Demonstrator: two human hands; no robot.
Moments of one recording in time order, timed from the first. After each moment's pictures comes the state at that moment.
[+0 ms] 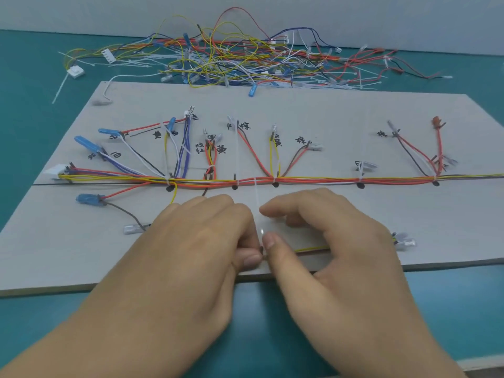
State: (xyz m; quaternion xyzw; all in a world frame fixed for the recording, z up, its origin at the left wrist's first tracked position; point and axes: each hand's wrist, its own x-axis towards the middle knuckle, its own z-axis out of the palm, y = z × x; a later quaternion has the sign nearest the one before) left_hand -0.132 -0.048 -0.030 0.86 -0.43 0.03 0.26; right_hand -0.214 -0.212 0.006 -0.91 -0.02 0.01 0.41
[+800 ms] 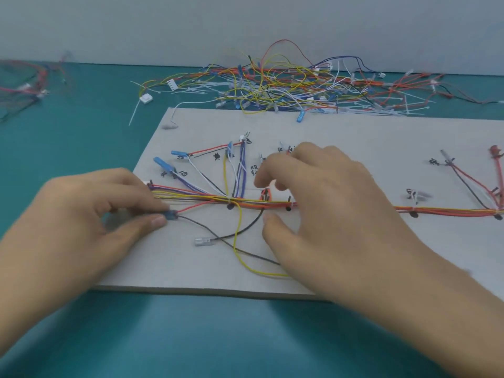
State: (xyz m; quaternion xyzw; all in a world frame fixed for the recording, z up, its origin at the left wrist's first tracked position) left_hand -0.049 0.096 -0.022 0.90 -0.32 0.06 0.28; right_hand -0.152 -0.182 0.028 -0.98 -0.03 -0.11 0.16
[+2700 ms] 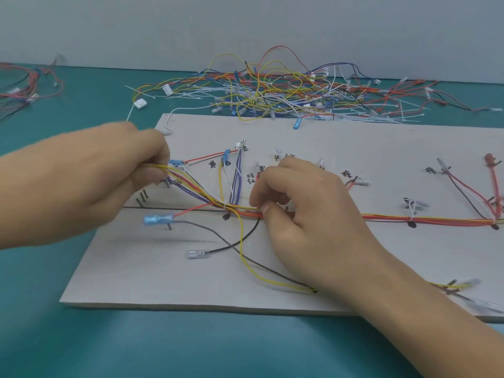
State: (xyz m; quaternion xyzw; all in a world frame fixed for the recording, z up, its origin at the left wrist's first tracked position) left_hand 0.040 0.065 0.019 0.85 -0.51 0.10 0.08; right_hand -0.124 -0.189 -0.001 -0.93 -0.07 -0.16 0.33
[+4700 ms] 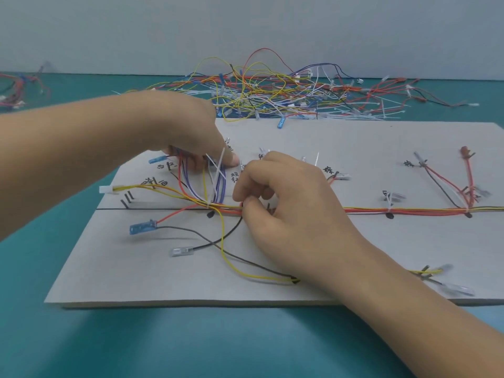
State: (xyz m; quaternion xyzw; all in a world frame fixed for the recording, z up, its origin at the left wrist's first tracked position) left_hand 0.038 -0.077 0.054 0.97 -0.14 -0.20 0.03; right_hand -0.125 -0.191 0.001 -0.92 -0.06 -0.18 0.35
